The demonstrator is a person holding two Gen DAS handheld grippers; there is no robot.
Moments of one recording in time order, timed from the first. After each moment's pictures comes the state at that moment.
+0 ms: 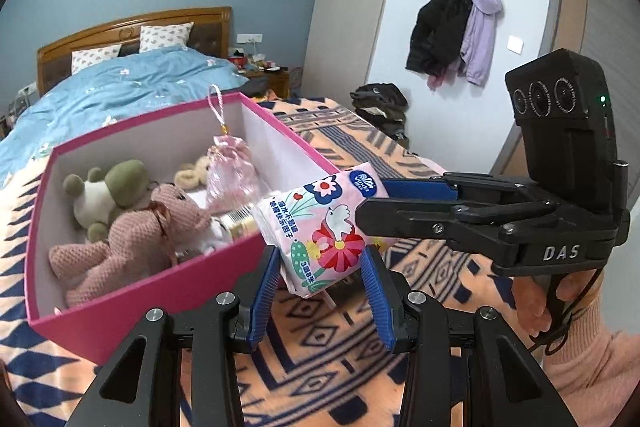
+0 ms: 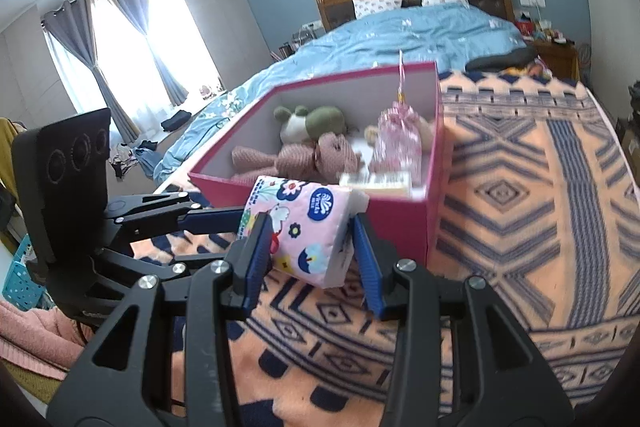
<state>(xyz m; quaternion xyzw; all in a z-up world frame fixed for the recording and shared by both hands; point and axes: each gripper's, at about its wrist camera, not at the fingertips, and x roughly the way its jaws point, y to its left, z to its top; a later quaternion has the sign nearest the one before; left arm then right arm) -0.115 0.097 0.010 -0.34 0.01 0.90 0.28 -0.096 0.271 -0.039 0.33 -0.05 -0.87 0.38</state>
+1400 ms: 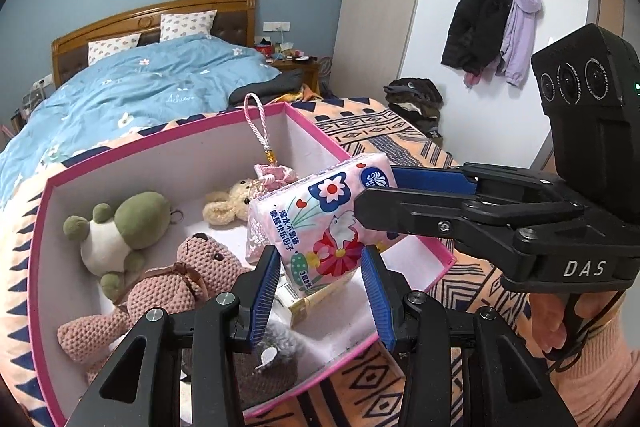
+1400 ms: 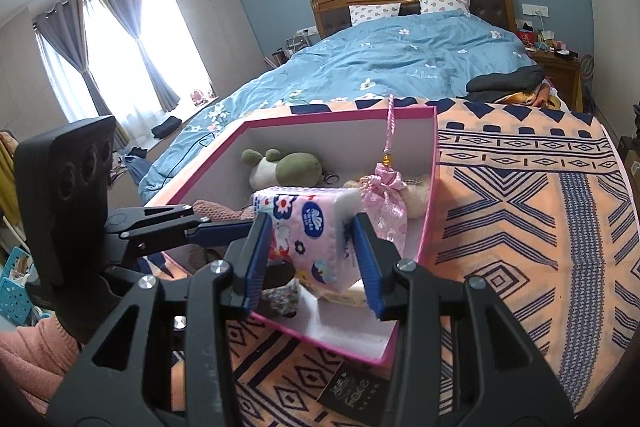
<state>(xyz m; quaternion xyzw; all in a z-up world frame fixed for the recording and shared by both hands) -0.205 0.095 0.007 -0.36 0.02 0.90 0.23 -0.187 0.250 -0.031 0.33 -0.04 -0.87 0.37</state>
